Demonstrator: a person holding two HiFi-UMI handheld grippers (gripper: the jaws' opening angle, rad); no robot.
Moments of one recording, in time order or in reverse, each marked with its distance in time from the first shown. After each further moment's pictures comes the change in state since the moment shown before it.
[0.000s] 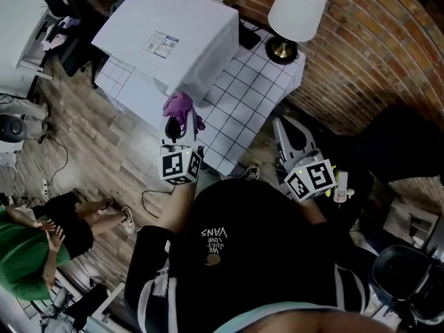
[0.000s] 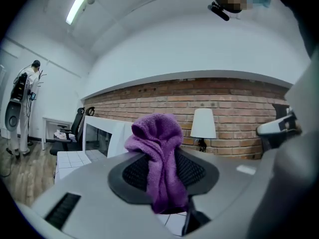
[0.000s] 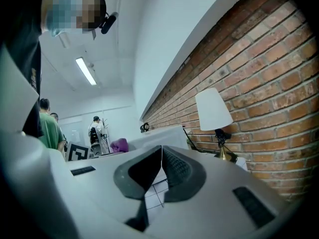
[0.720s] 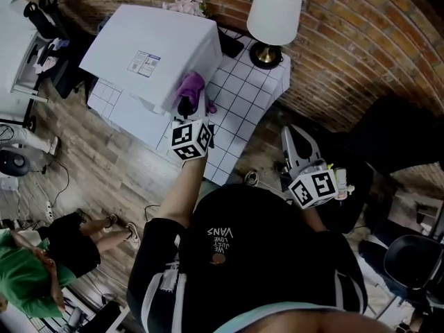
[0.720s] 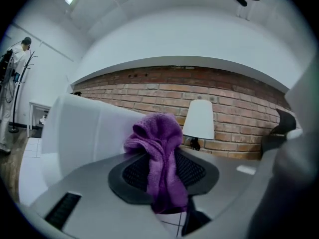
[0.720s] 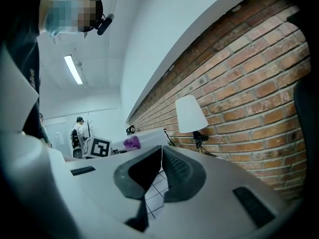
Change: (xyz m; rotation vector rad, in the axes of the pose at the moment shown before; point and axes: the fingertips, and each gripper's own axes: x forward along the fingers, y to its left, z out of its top) left arm 0.107 -0.051 -0.015 -0.078 0.076 -0.102; right arm -0.040 -0.046 0.003 0.024 -0.031 -0.161
